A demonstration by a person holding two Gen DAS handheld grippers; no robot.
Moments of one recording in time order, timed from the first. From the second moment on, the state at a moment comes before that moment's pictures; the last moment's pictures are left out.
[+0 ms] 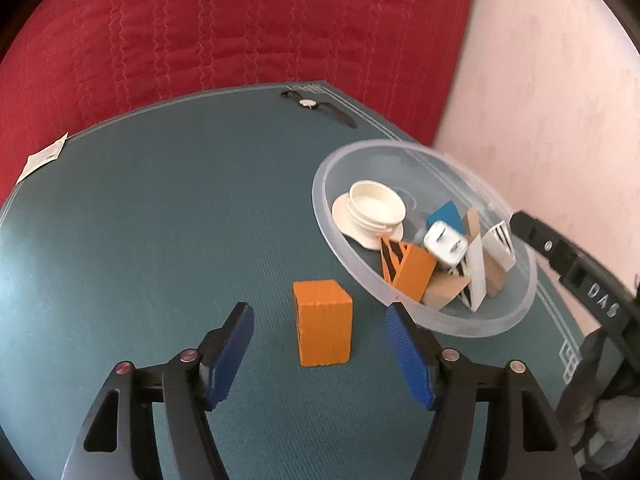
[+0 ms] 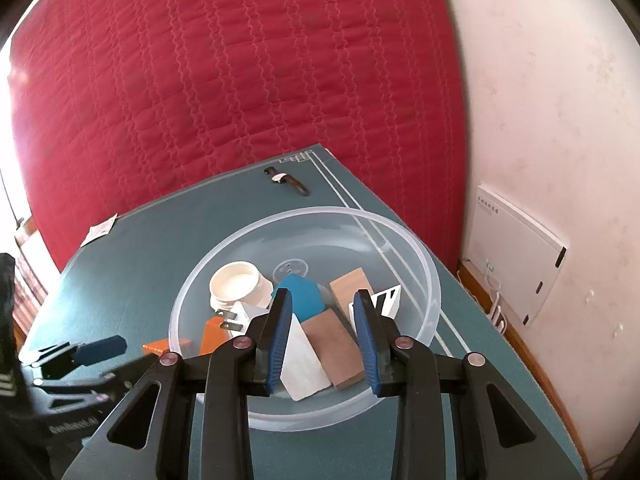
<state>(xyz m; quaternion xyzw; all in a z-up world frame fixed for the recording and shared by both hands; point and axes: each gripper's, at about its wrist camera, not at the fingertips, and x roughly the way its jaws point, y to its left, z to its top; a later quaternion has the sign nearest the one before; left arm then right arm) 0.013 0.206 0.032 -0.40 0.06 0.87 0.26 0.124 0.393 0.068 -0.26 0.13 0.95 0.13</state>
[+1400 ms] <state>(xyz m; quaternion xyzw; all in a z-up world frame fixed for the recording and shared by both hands) 0.010 0.246 0.063 -0.35 0.07 0.88 0.30 0.123 0.390 0.068 -0.26 0.13 0.95 0.13</state>
